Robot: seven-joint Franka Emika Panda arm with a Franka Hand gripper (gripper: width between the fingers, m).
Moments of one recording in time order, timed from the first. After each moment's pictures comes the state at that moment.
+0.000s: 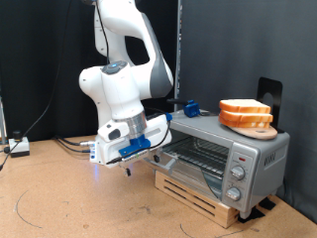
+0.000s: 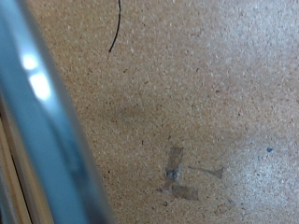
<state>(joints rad) 0.19 -0.10 -0.32 -2.61 0.42 2.54 0.25</state>
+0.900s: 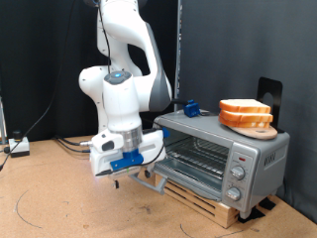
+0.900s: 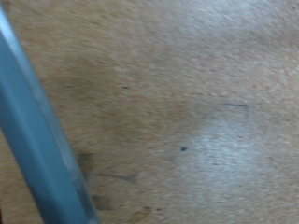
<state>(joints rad) 0.16 0.07 -0.35 -2.55 0.26 2.61 0.36</state>
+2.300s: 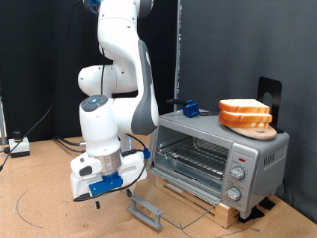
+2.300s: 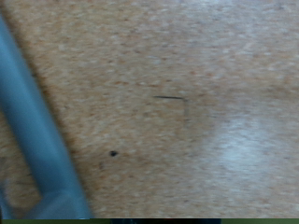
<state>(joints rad) 0.04 0.21 -0.31 -2.49 0.48 2.60 0.08</state>
